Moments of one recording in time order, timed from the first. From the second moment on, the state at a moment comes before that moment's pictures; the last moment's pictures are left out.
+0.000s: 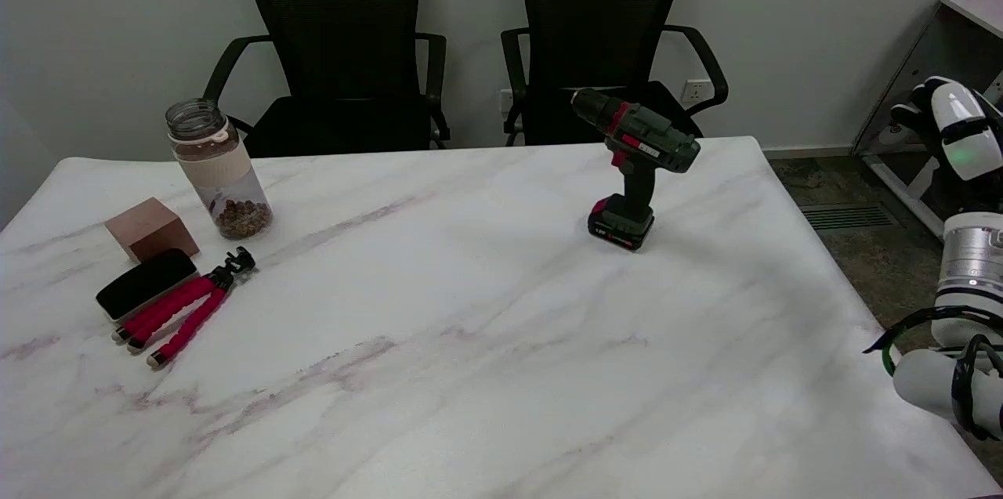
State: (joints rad) arm 0.07 -0.68 0.94 -0.76 -1.45 1.28 1.58
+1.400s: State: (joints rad) arm 0.16 -0.78 0.82 -0.97 -1.55 1.15 1.32
